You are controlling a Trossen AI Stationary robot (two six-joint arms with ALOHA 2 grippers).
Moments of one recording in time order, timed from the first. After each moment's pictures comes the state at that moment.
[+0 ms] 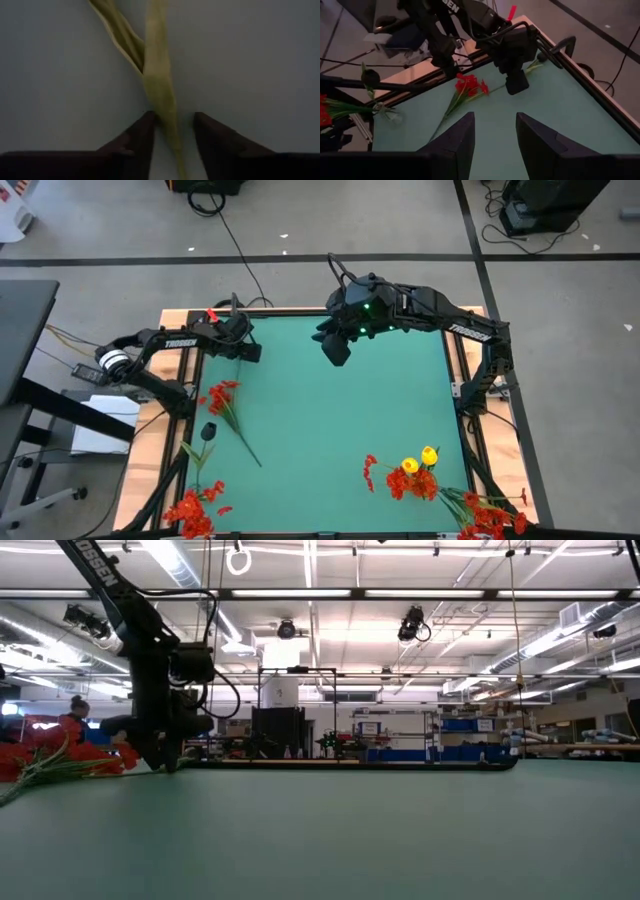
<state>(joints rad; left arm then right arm) 0.79 1.46 0.63 -0.43 -0.21 -0.57 -0.14 1.76 2.15 -0.97 0.01 0.35</state>
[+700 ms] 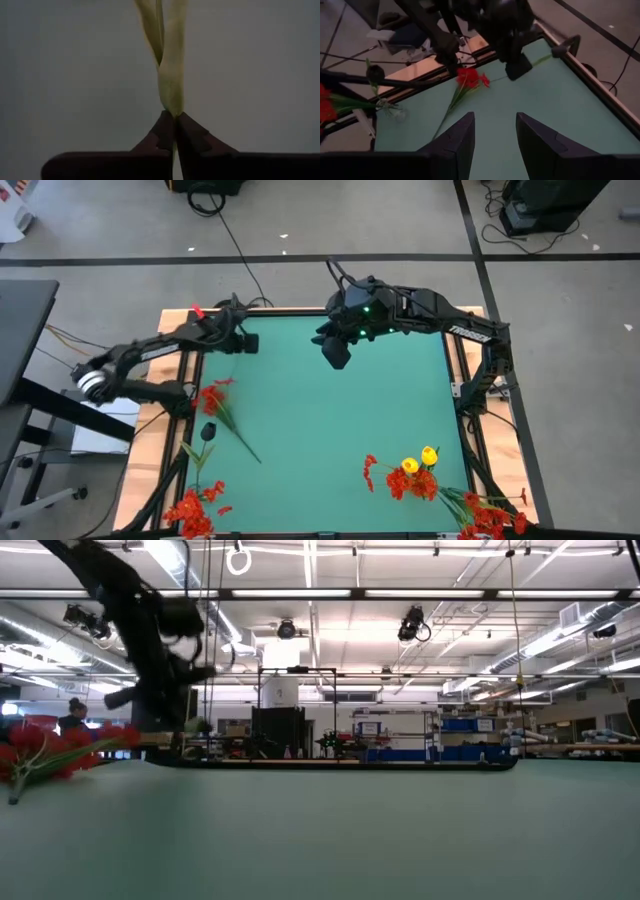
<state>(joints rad) 0.78 1.17 0.67 -0.52 -0.09 -0.66 -0.12 1.77 2.15 -0.98 0.01 0.34</state>
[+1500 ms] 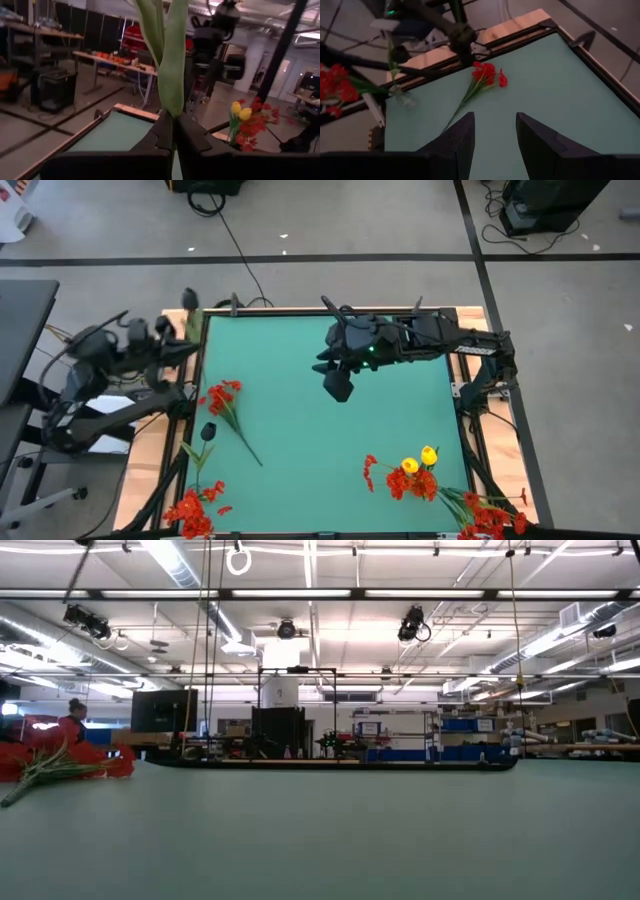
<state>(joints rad) 0.57 0.25 0.89 -0.52 0.37 -0.27 0.08 1.77 2.15 -1.00 0.17 0.42</state>
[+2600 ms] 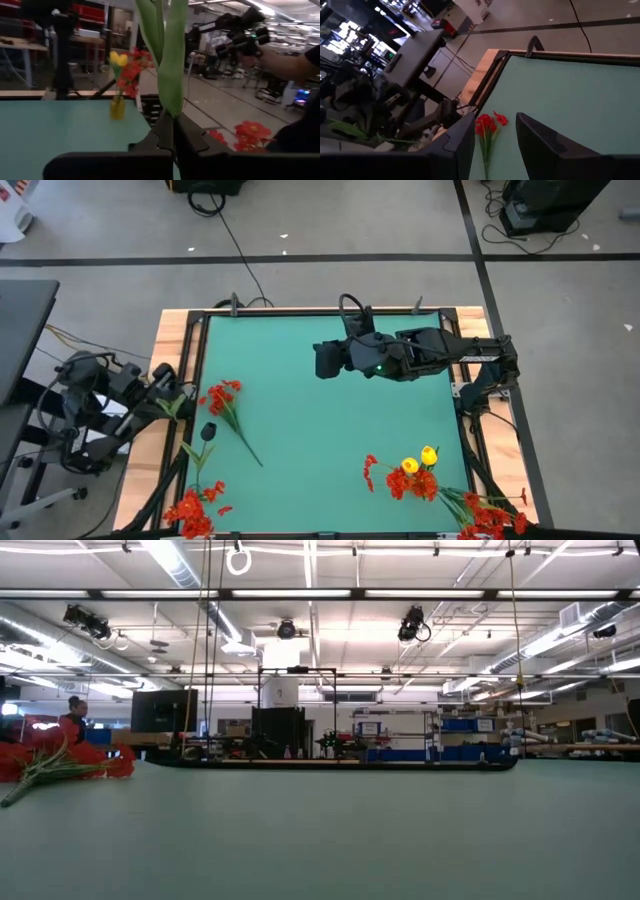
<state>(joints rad) 0.75 0.01 0.82 -0.70 1.20 -0.25 0.17 1.77 2.15 -0.95 0.61 1.11</state>
